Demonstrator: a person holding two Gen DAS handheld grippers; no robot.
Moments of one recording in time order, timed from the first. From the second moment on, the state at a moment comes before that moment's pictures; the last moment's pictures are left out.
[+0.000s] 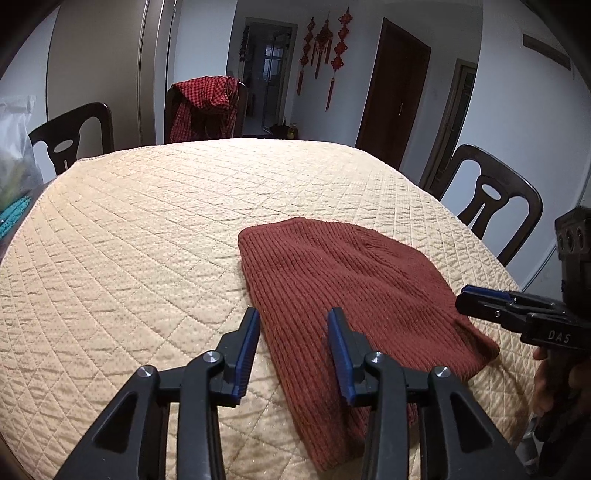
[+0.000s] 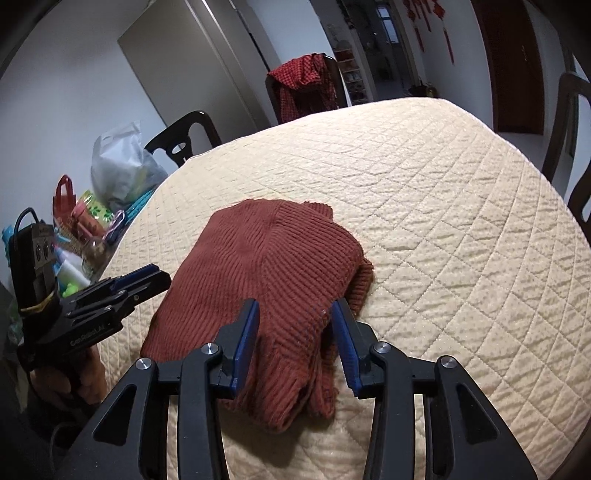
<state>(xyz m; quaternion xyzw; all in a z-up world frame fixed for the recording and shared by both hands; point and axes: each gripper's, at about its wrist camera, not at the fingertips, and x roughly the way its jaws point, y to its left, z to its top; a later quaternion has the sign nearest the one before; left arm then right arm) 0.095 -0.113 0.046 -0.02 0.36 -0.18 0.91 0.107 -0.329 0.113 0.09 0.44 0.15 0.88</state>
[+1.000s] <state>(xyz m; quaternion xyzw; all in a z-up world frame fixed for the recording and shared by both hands) 0.117 -0.113 0.017 -0.09 0.41 -0.22 0.88 0.135 -0.360 0.077 0.20 0.48 0.19 0.83</state>
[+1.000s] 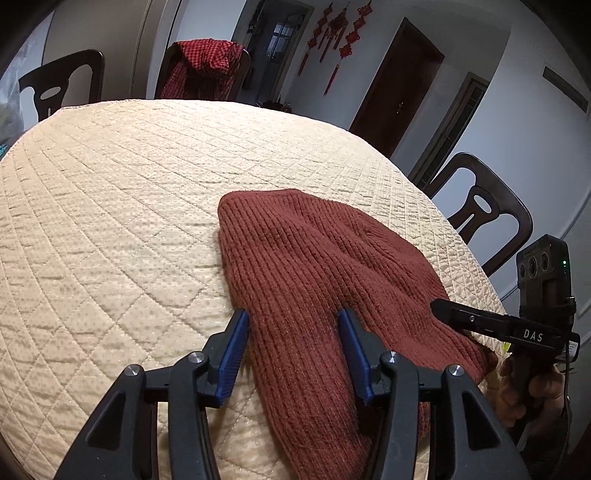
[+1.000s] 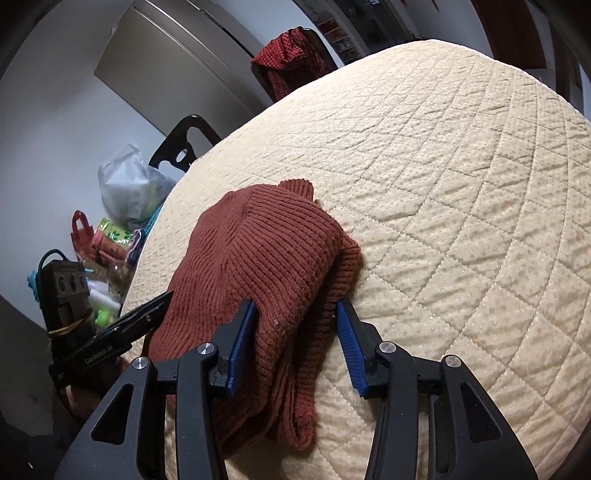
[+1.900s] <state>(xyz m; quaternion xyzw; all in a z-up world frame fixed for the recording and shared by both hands) 0.135 -0.134 0.021 -0.04 0.39 -0.21 0.89 0.159 -0.340 0.085 0.11 0.46 0.16 0.87</state>
